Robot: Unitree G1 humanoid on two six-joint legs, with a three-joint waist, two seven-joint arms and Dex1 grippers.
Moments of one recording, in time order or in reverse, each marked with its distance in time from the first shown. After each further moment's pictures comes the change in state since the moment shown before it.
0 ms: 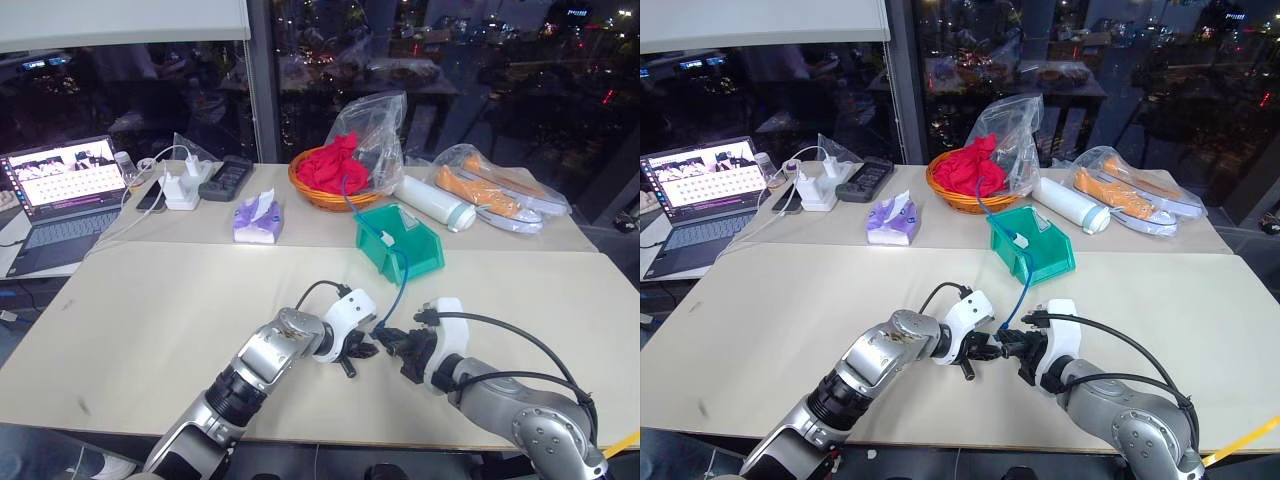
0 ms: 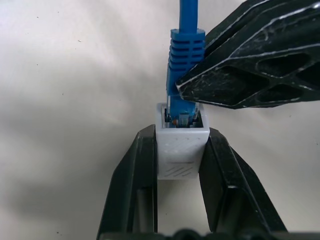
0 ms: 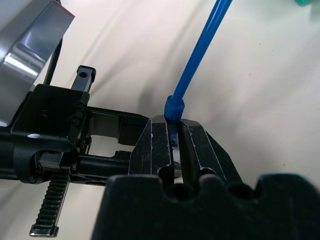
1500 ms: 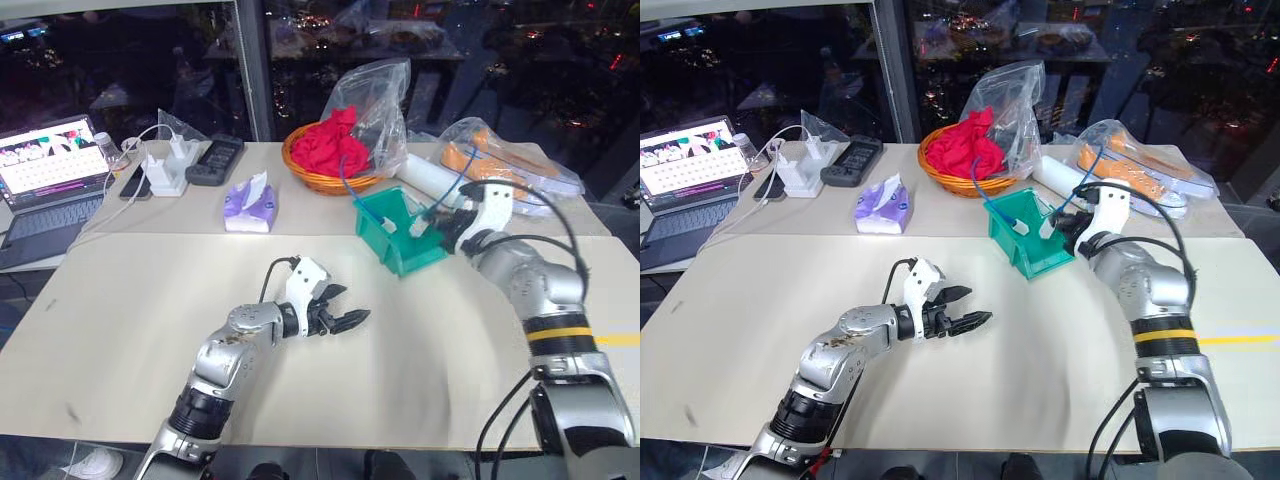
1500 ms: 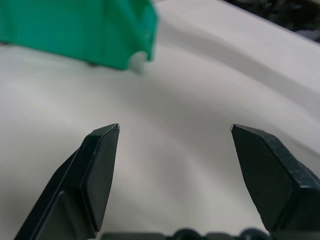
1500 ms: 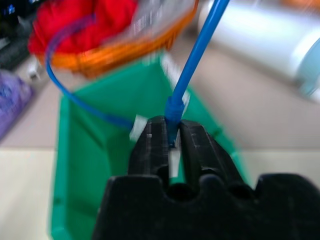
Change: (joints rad) left arm 0.156 0.066 0.284 -0.081 -0.165 -0.342 0.033; right arm -0.771 -0.011 -0.077 0.980 -0.399 -0.301 0.355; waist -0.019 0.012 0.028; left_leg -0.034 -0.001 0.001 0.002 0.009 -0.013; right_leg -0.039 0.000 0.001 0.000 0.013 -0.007
